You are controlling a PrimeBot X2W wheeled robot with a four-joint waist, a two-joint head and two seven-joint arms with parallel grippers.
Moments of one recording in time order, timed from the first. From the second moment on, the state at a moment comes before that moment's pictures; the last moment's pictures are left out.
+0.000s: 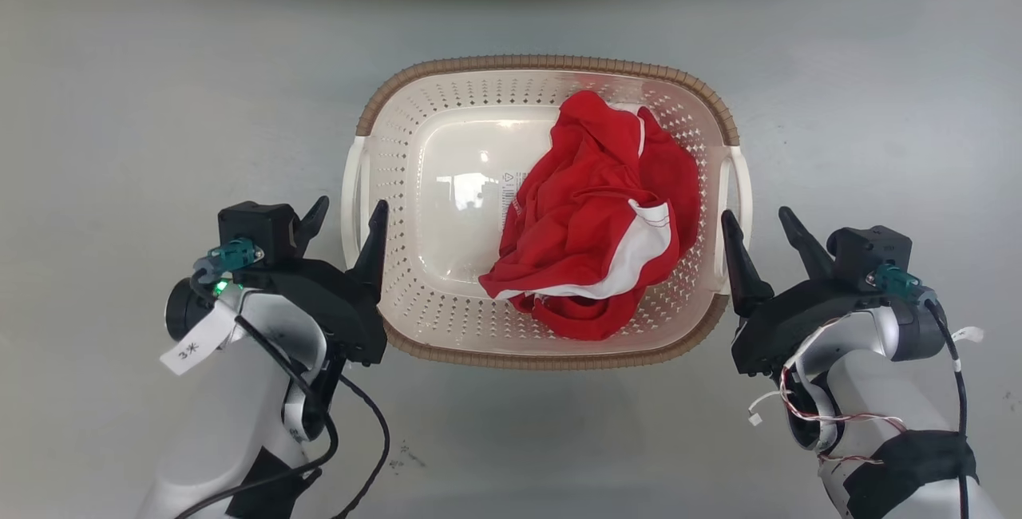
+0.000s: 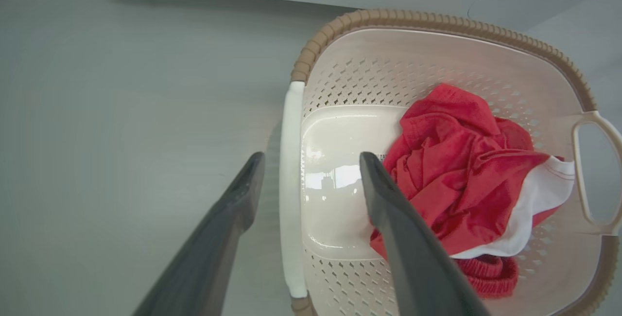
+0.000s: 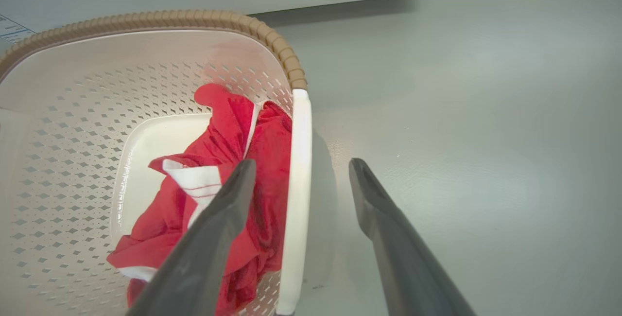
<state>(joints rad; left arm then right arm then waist) -0.67 0.10 -0.31 0.64 -0.48 -0.05 0.00 -0.63 -0.15 0.35 0.60 0.41 -0.04 -0.10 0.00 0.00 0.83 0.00</state>
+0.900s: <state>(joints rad) -0.92 0.08 -0.30 0.96 -0.50 -0.09 0.05 -0.85 -0.08 0.38 0.87 0.44 0.02 -0.09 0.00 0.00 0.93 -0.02</state>
